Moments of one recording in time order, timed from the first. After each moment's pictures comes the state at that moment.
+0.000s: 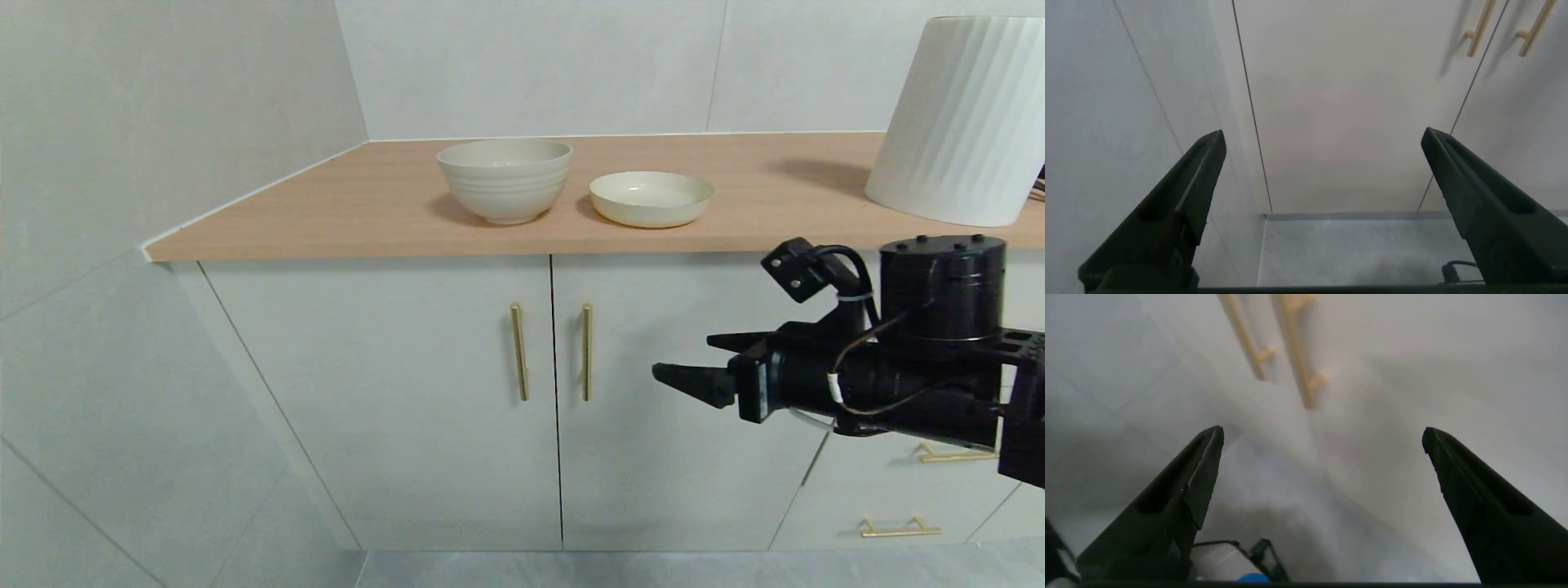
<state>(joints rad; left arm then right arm) -0.01 0.00 0.00 0.00 -0.01 0.00 0.53 1.62 -0.79 -0.54 0.22 0.07</state>
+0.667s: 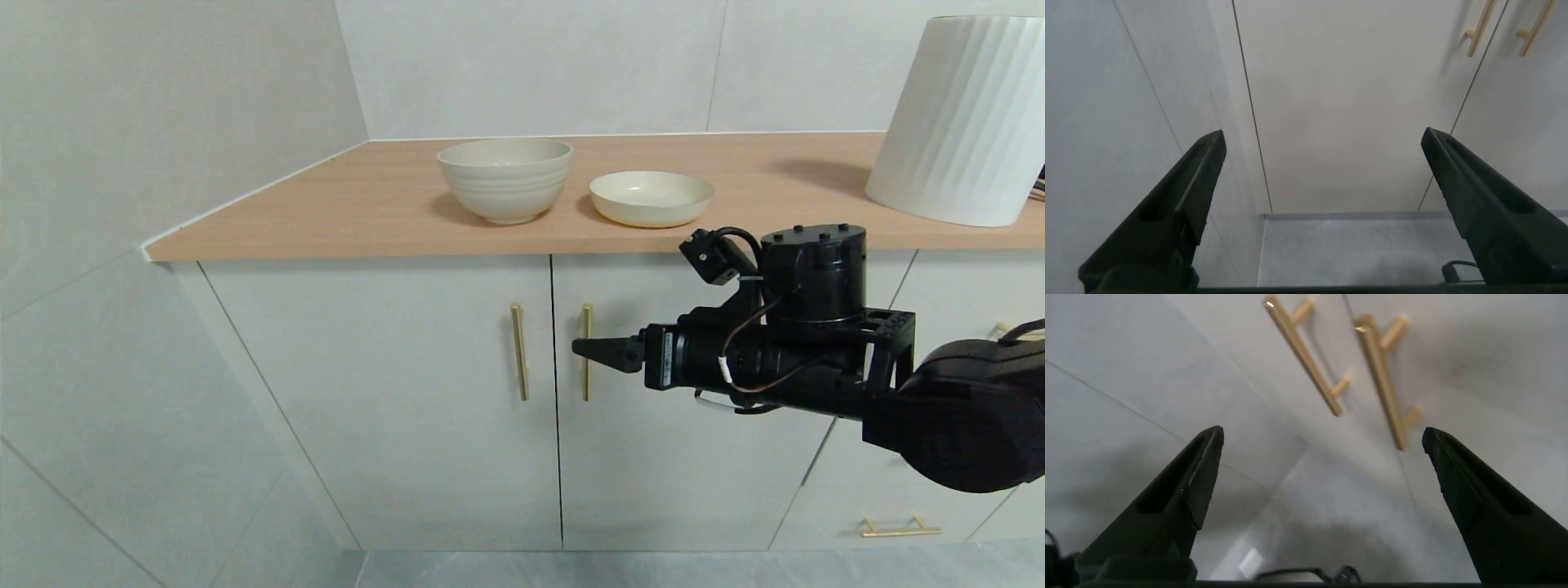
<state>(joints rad) -0.01 0.00 0.00 0.00 -0.01 0.00 0.65 1.80 -0.99 -0.56 0.22 0.36</state>
